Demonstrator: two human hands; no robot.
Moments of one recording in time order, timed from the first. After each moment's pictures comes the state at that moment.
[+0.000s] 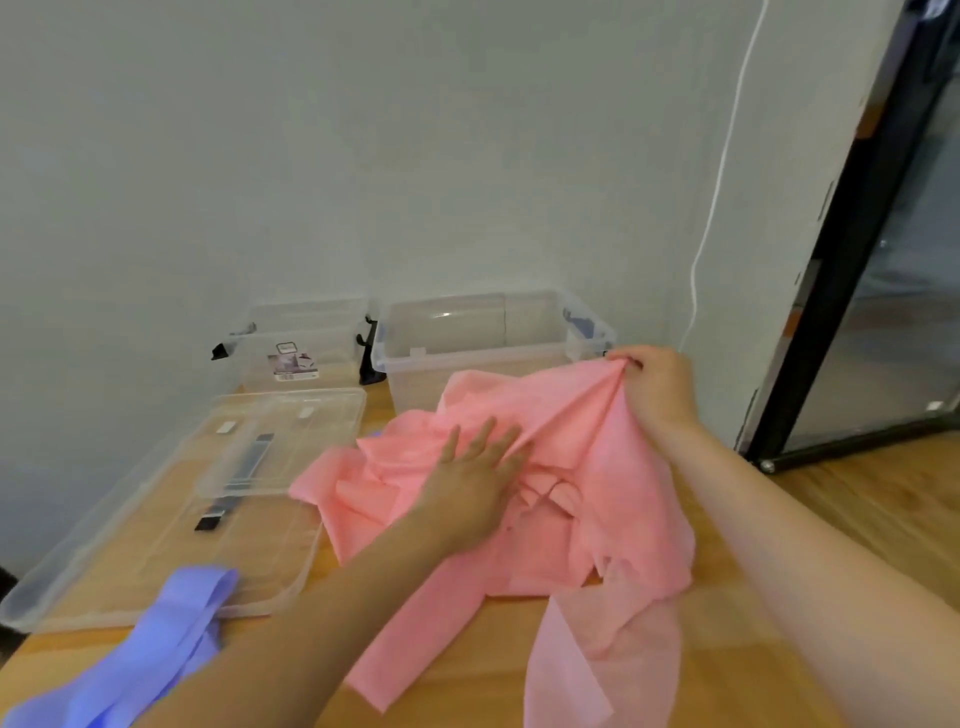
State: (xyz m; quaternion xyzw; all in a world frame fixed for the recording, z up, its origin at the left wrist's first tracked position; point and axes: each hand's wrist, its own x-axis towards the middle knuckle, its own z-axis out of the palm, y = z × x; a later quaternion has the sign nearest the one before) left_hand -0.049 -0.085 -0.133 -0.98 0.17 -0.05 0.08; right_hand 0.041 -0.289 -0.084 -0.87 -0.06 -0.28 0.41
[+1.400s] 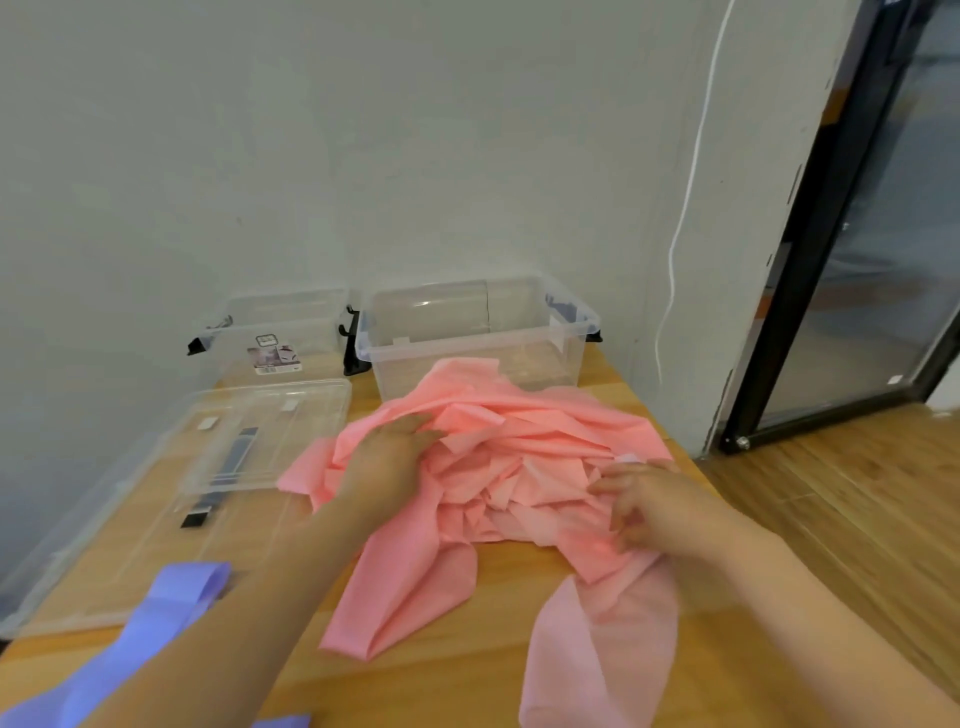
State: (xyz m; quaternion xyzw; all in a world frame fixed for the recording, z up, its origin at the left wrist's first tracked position) left_hand -0.036 -0.011 -0.148 -0.95 0.20 -0.22 -0.12; right_hand -0.051 -0.322 -0.141 -0.95 -0.28 0.08 0.06
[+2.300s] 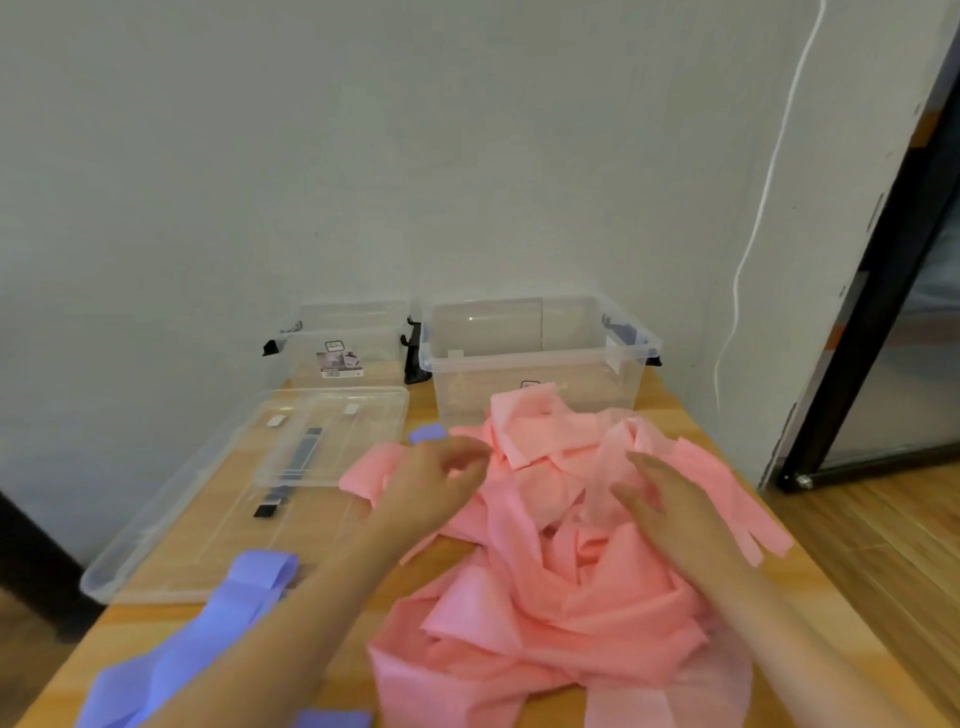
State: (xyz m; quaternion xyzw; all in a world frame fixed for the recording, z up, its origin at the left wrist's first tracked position) left_hand -0.090 -0.014 -0.115 -0.89 0.06 -0.12 -0.44; right_hand -0.045 -0.270 -0.160 -0.93 -0.11 -0.10 0.33
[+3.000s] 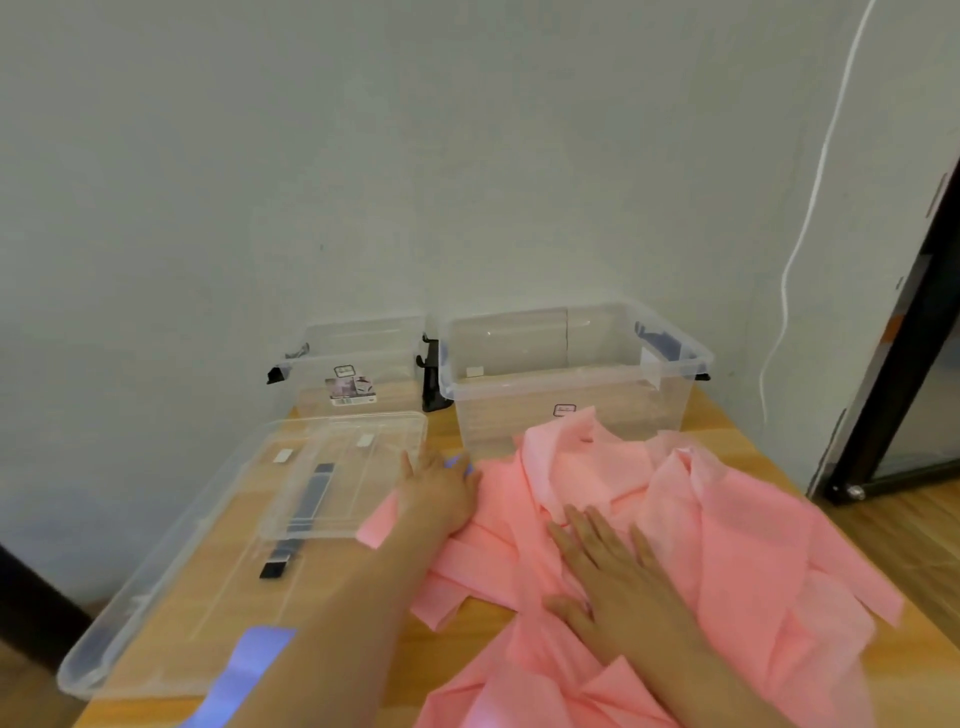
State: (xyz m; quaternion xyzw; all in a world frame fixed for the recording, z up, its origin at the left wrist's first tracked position) left_hand 0.043 0.040 -0.184 -1.00 -0.09 -0.01 -0.02; right_hand -0.038 -0.179 -0.215 -0.97 -0.22 -0.05 0.07
